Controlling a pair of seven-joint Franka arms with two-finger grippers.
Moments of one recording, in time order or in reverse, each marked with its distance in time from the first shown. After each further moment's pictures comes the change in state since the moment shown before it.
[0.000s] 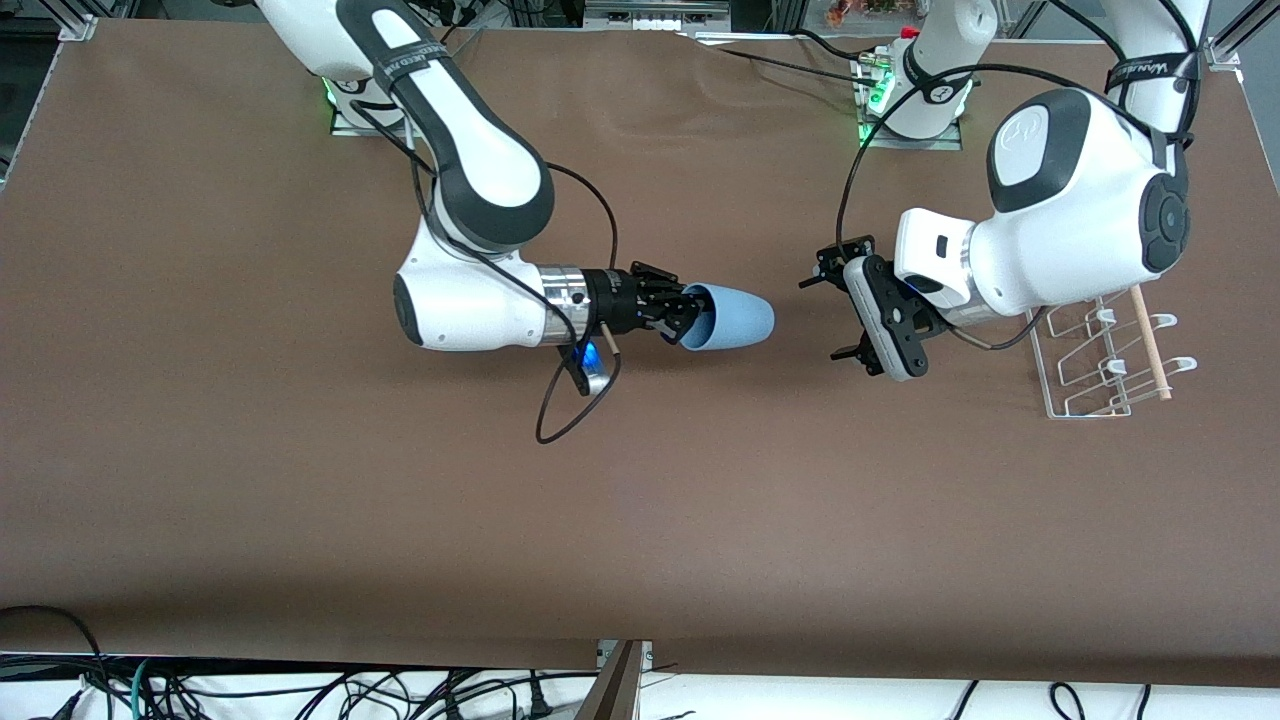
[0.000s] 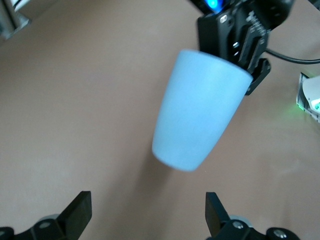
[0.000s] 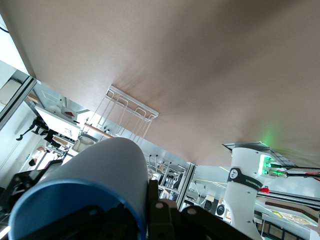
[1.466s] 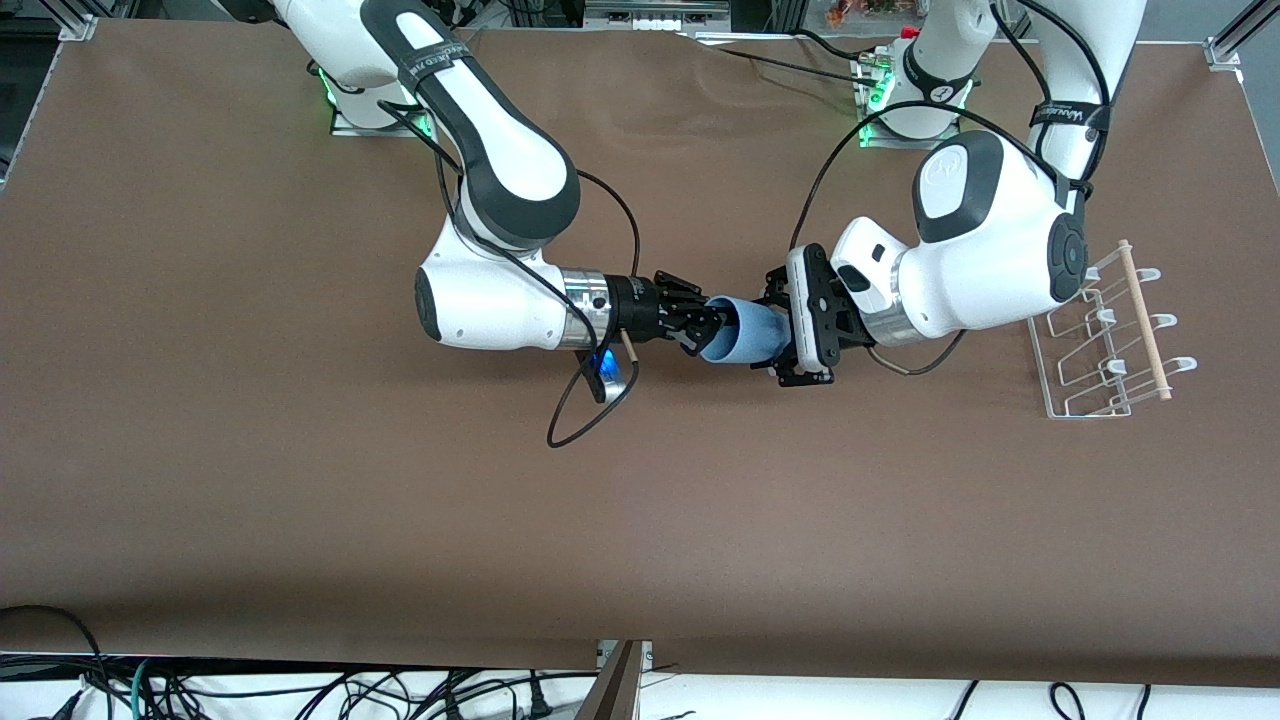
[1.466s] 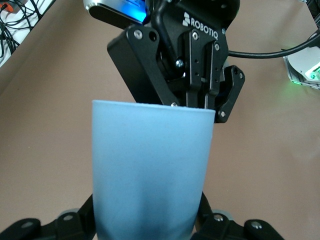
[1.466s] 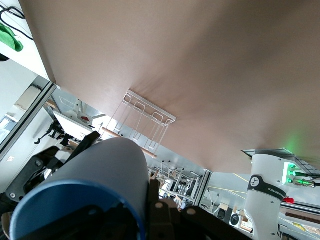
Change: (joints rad) left arm -0.025 0.078 -0.066 -0.004 -0.090 0.142 0.325; right arm 0.028 0.037 -0.003 0.074 0.001 0.076 0.035
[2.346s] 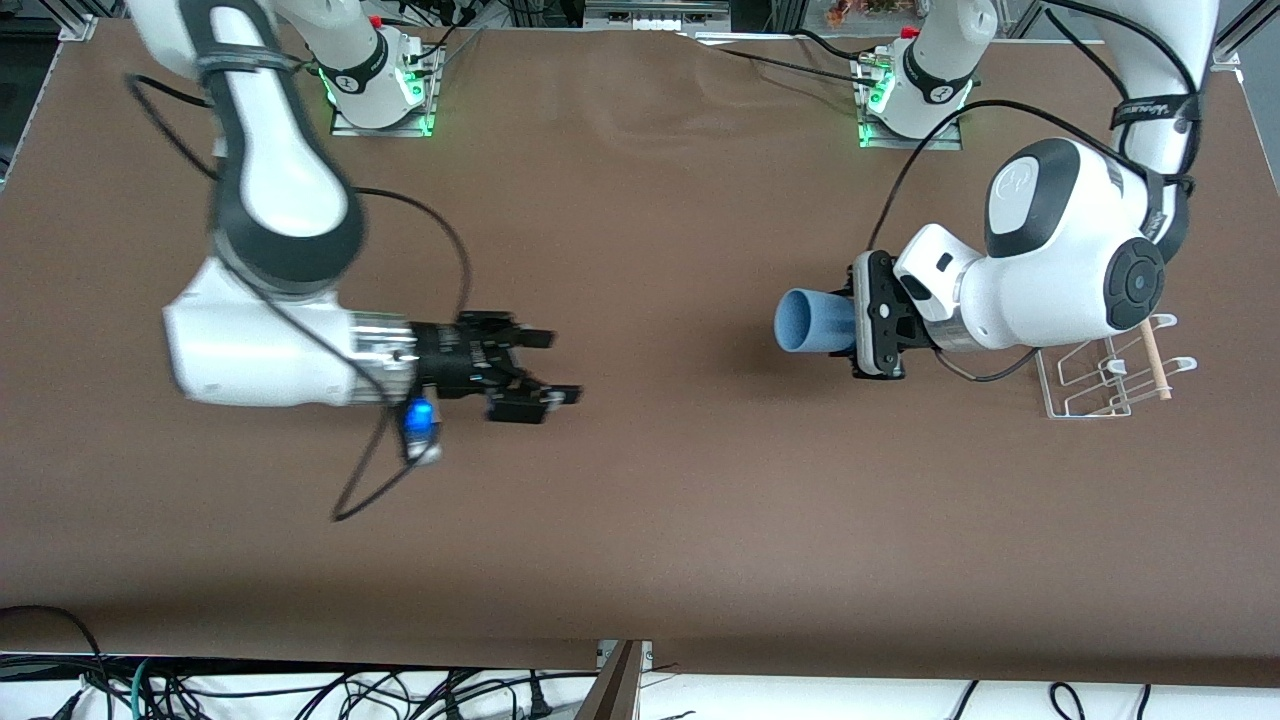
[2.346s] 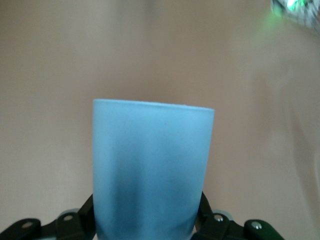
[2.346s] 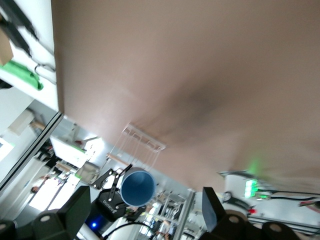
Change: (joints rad) left arm 0.105 -0.018 0.017 0.032 0.327 -0.310 0.006; right arm -0.287 -0.097 -0.112 0.045 -0.188 -0.383 -0.011
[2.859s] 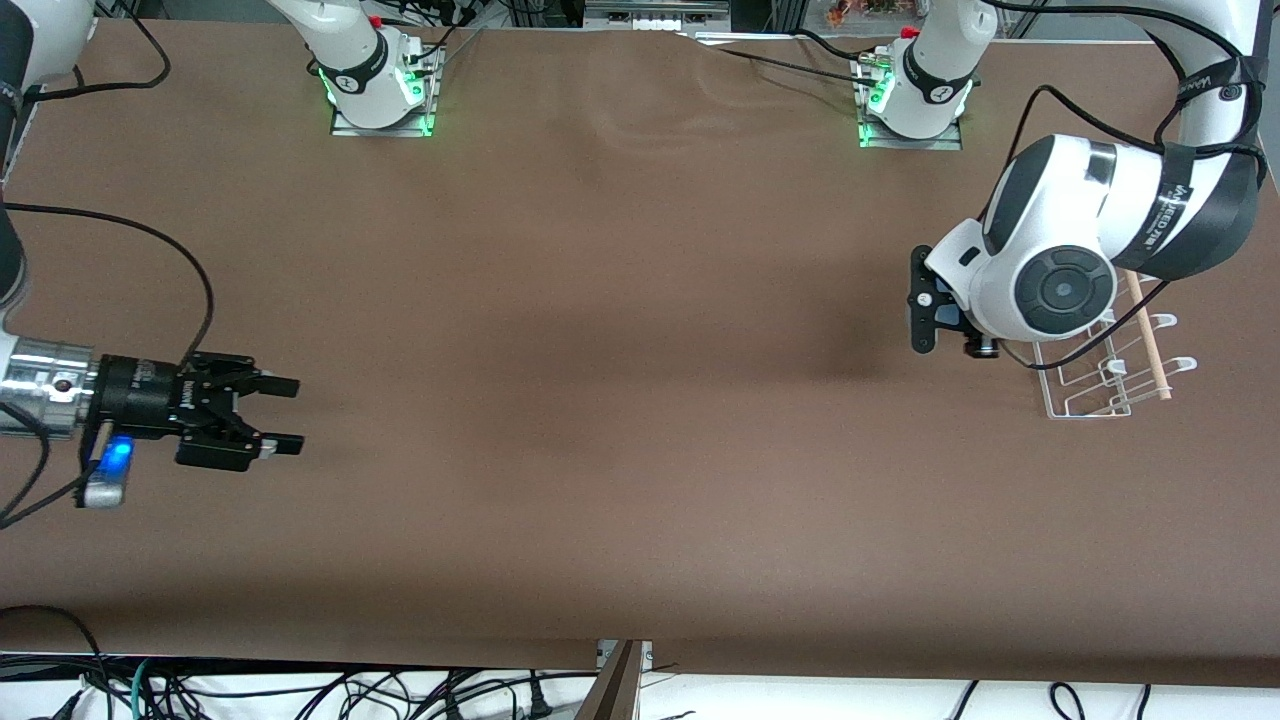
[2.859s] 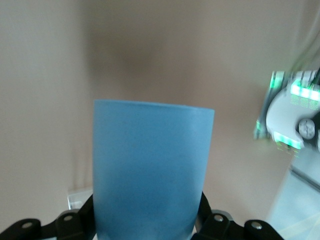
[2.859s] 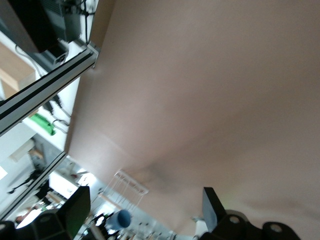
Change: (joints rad) left arm -0.004 -0.004 -0.008 0.000 0.681 -0.324 -0.081; right arm -0.322 -0.009 -0.012 0.049 -0.189 -0.160 -0.238
